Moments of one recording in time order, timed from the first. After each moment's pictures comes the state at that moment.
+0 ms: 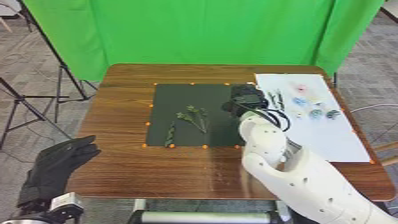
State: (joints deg) left arm 155.9 -48.4 -107.9 -133.4 38.9 20.4 22.7; right arm -66.4 -58.7 41.7 -105.6 -133.9 -13.0 50.6
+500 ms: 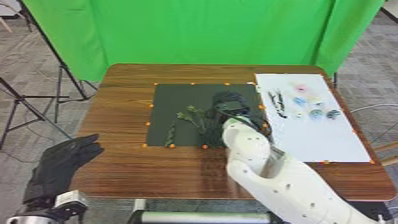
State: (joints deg) left arm 153.0 -47.4 -105.7 -132.3 38.6 20.5 22.8; right arm -68.0 -65.0 39.0 -103.4 -136.1 -13.0 47.0
